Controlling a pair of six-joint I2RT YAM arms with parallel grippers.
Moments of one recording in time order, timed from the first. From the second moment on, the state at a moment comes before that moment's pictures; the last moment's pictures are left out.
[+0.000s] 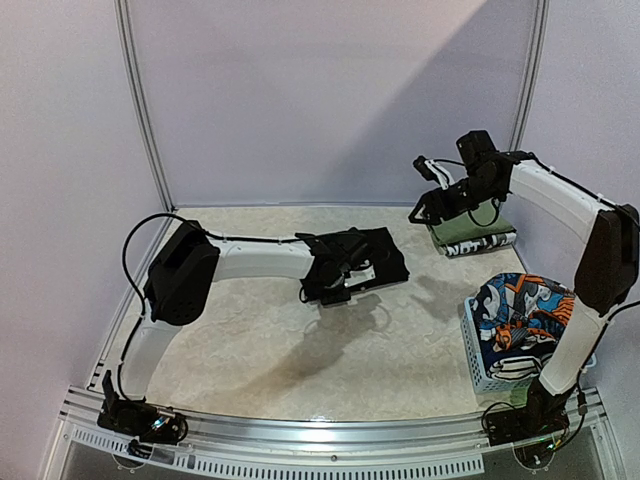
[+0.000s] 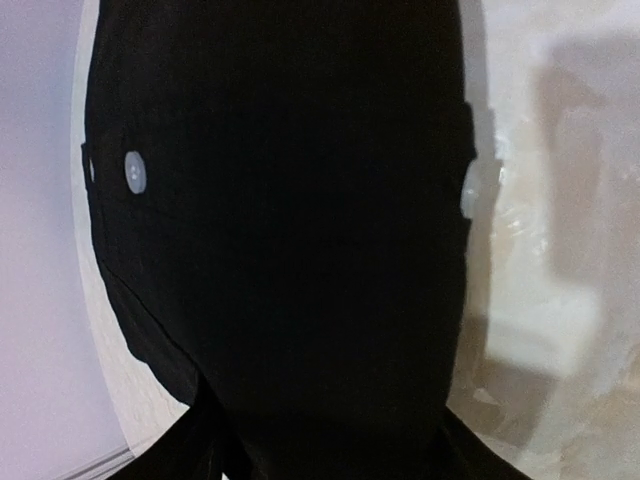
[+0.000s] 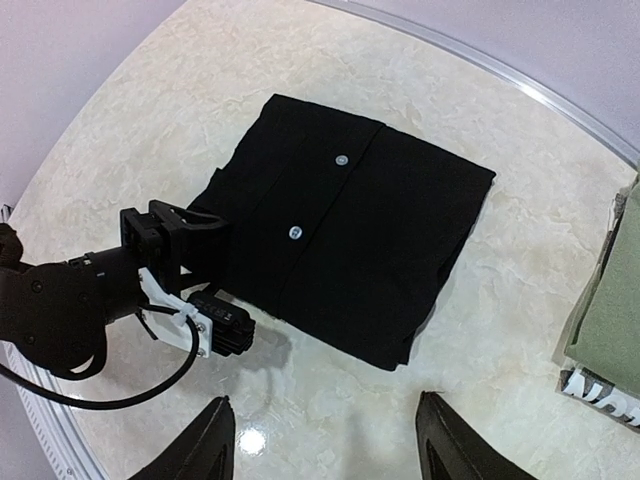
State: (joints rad) left arm -0.94 2.37 1.85 -0.58 -0.50 0.55; right arm 0.31 1.77 1.64 -0.79 -0.47 -0.16
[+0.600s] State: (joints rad) left arm -0.92 2.36 2.03 -0.90 -0.29 0.52; right arm 0.31 1.53 1.32 -0.83 -0.51 -0.73
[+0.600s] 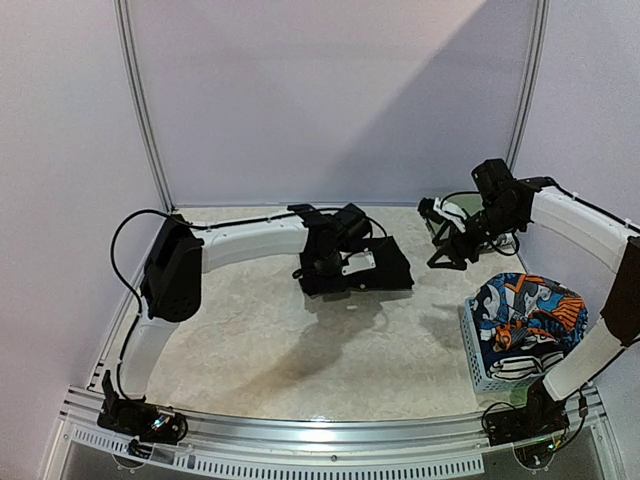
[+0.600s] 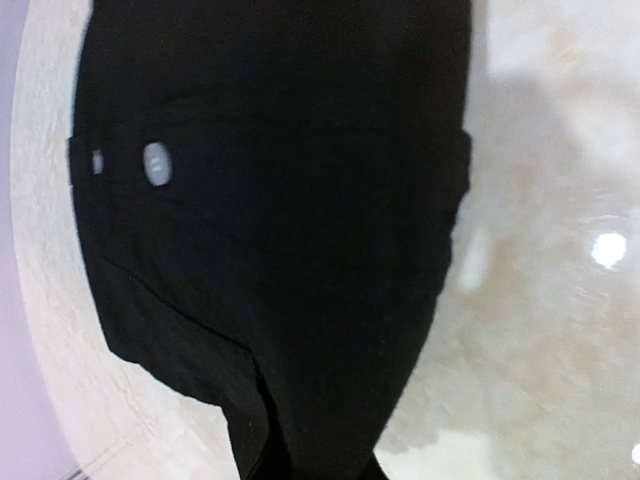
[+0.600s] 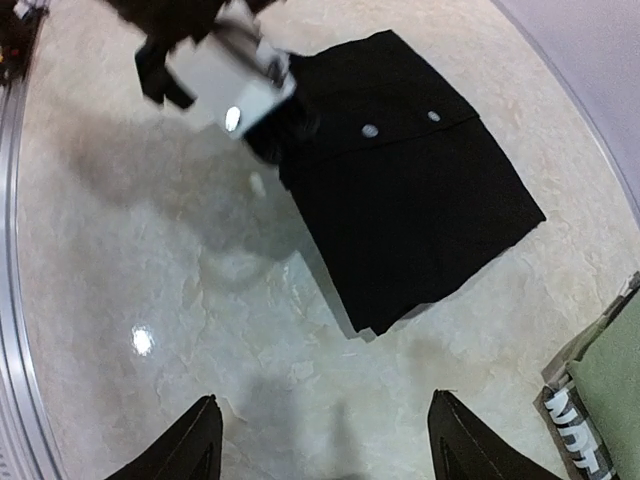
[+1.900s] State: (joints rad) left arm -0.74 2.16 2.14 -1.18 0.35 0.24; right arm 0.55 1.53 1.17 -0.65 -0.62 -0.68
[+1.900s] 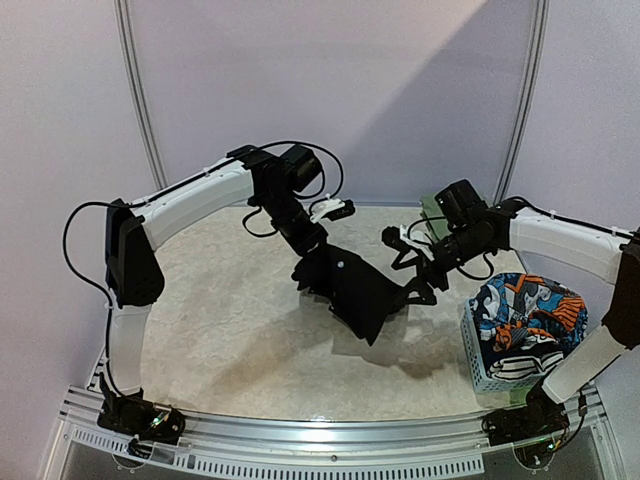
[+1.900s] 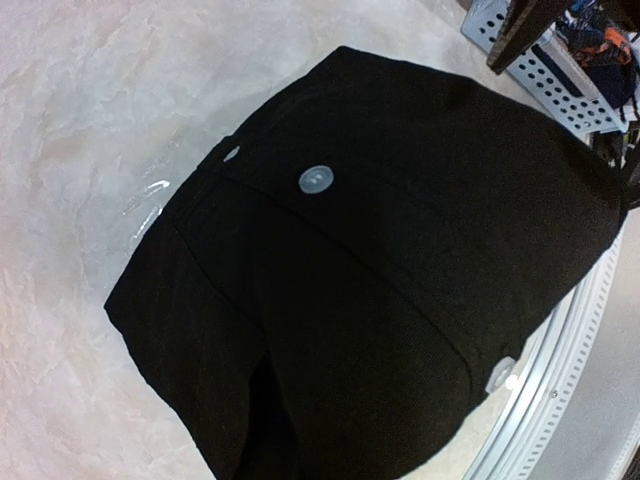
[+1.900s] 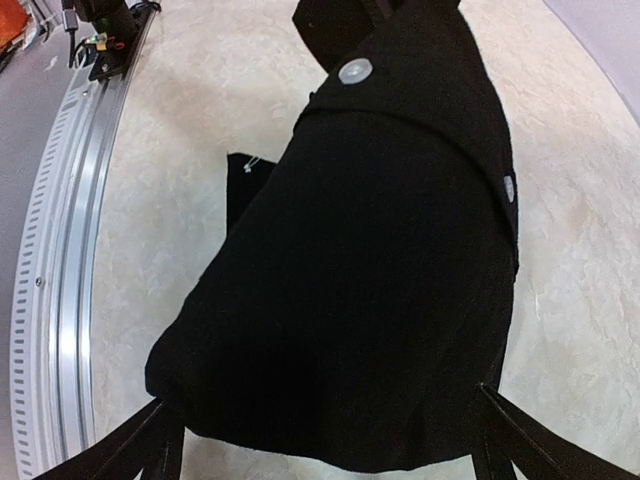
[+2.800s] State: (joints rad) left arm -0.74 2.15 2.08 -1.11 0.31 0.16; right arm 0.56 1.48 1.21 -0.78 -0.63 -0.56
